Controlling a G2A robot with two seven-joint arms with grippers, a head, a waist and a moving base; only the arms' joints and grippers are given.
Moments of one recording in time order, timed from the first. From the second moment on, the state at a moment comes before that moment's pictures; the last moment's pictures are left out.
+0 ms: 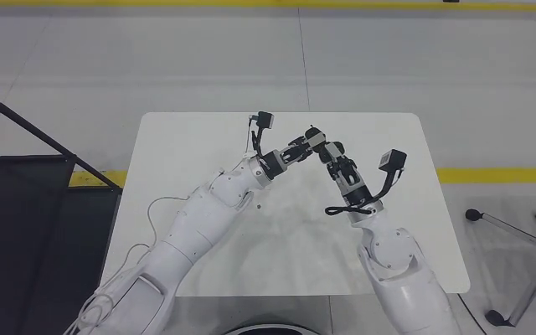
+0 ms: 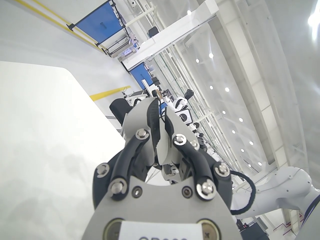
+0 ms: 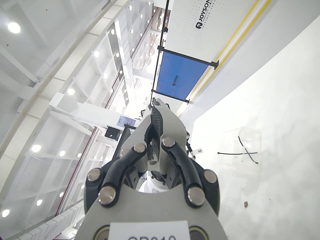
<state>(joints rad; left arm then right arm) 0.64 -1.47 -0.85 -0.89 -0.21 -0.79 -0.41 -1.23 -1.28 1.22 -1.68 0.08 -0.23 0.09</state>
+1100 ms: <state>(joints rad) 0.67 -1.47 -0.95 -0.92 -0.08 -0.78 -0.38 -1.28 -1.28 1.32 -1.73 0.01 -0.20 0.13</state>
